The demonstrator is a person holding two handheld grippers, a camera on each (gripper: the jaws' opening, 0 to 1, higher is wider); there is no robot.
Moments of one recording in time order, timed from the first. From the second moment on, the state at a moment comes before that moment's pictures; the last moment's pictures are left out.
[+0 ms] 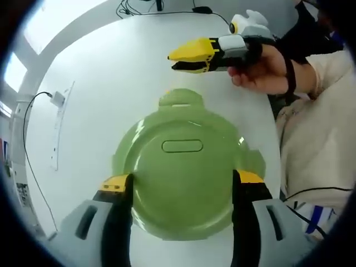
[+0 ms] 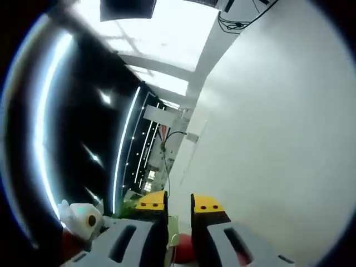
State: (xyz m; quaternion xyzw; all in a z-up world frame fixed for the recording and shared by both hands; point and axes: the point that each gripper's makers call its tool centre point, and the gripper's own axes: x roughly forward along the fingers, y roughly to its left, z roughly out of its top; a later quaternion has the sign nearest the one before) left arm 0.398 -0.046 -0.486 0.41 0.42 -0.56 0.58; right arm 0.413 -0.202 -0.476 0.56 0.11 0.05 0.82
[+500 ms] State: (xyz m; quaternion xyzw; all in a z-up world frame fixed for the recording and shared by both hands) left arm 0.398 -0.045 -0.486 0.42 0.42 -0.56 0.58; right arm 0.409 -0.221 -0.447 0.53 0.08 0.07 0.84
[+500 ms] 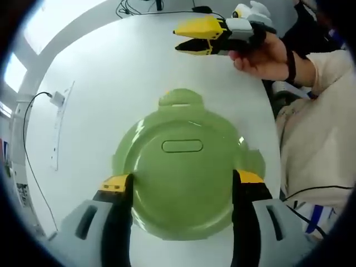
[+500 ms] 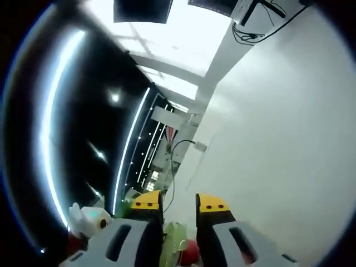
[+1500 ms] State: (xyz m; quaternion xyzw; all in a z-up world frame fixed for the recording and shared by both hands) left arm 0.397 -0.045 -0.487 0.42 0.43 -0.55 0.58; right arm 0.453 -0.194 -0.403 0.47 0.20 0.21 0.84
